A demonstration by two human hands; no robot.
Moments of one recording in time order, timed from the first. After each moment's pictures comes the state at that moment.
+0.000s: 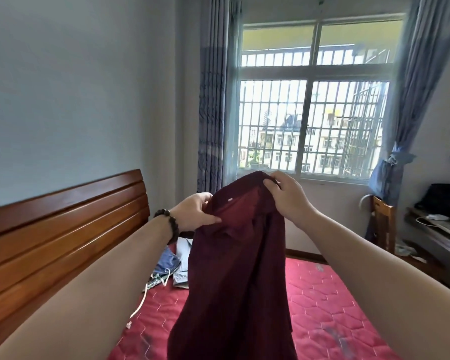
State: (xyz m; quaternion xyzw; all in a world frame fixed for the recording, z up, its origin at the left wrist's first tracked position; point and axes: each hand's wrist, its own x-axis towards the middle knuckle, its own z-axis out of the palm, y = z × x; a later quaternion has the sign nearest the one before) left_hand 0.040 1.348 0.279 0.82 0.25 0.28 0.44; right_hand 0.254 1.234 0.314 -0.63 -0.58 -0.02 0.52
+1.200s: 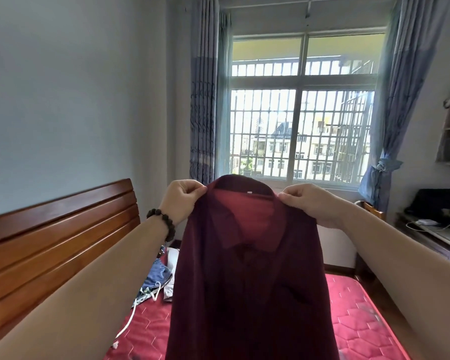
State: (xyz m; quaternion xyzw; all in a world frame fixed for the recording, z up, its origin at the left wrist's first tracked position) left_hand 0.067 1.363 0.307 0.73 0.25 0.52 0.36; right_hand 0.322 1.194 0.343 -0.59 -0.61 0.28 0.44
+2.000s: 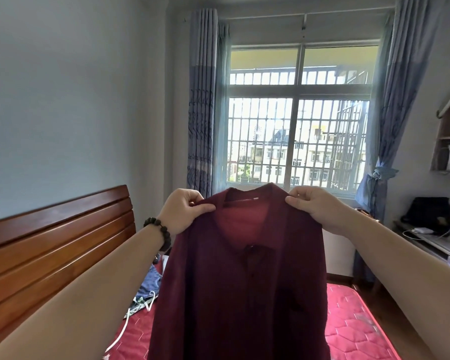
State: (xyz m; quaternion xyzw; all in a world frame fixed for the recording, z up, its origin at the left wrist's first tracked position) left_hand 0.071 1.361 0.312 0.80 0.24 0.47 0.29; right_hand 0.340 1.191 0.350 -0.59 -0.59 0.21 0.50
